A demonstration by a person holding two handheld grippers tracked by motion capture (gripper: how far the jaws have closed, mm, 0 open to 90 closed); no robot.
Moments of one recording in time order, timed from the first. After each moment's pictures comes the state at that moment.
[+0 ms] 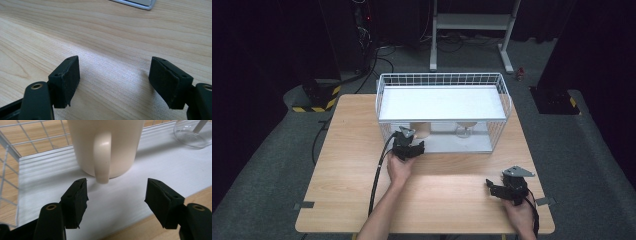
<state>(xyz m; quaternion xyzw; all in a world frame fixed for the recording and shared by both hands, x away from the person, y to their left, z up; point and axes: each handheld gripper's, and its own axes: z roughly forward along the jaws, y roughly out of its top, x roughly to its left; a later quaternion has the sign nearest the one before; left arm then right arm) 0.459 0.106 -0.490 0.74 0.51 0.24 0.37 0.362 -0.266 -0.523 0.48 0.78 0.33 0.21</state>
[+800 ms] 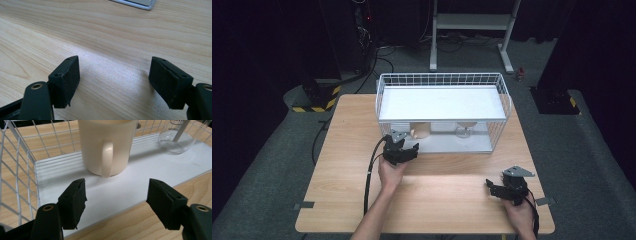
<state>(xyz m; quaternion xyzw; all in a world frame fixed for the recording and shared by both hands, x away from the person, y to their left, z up) 0.431 0.128 -0.470 0.73 0.50 0.24 0.41 0.362 -0.266 -0.523 0.48 0.78 0.33 0.21</state>
